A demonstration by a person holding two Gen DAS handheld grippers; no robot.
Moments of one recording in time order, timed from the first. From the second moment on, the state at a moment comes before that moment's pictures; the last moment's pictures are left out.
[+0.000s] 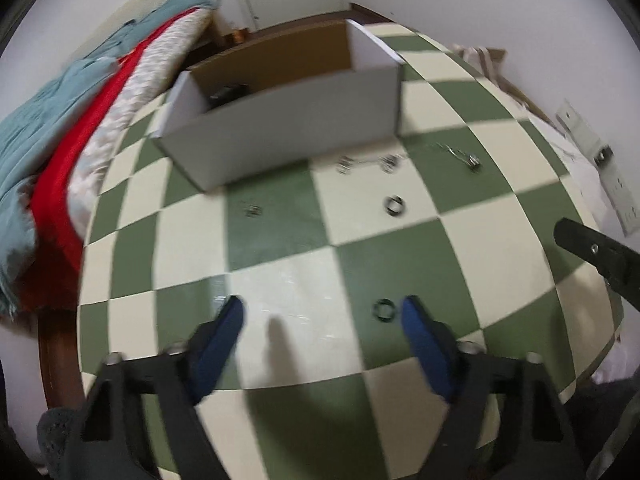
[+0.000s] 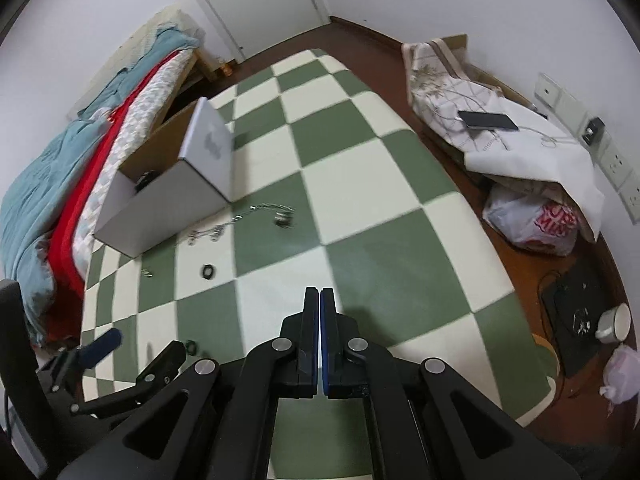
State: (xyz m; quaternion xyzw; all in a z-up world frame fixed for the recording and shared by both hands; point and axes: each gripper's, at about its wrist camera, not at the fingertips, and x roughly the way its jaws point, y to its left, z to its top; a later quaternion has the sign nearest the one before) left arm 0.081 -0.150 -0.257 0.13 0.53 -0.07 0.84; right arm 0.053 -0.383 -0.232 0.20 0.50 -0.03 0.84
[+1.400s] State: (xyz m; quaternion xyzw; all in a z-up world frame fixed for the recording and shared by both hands) left arm 0.115 -0.014 -0.229 0.03 0.51 0.02 0.86; right arm 0.104 -0.264 -0.239 0.06 0.49 0.02 0.87
